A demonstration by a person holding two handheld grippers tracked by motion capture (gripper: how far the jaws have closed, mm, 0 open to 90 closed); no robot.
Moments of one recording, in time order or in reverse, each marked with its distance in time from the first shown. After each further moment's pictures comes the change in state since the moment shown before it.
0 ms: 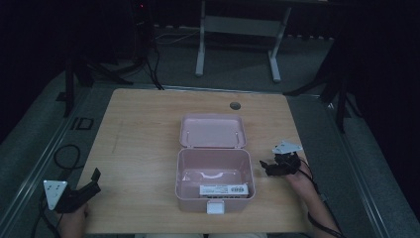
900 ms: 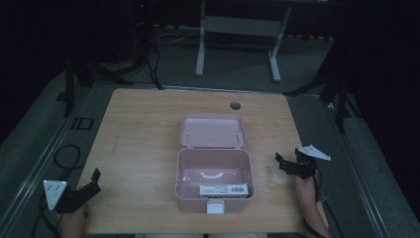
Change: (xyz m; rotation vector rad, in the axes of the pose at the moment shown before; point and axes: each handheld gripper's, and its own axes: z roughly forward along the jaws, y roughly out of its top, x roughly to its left) left arm 0.000 0.000 0.000 -0.001 -0.005 -0.001; right arm -0.028 -0.048 -0.016 -0.206 -0.162 0.492
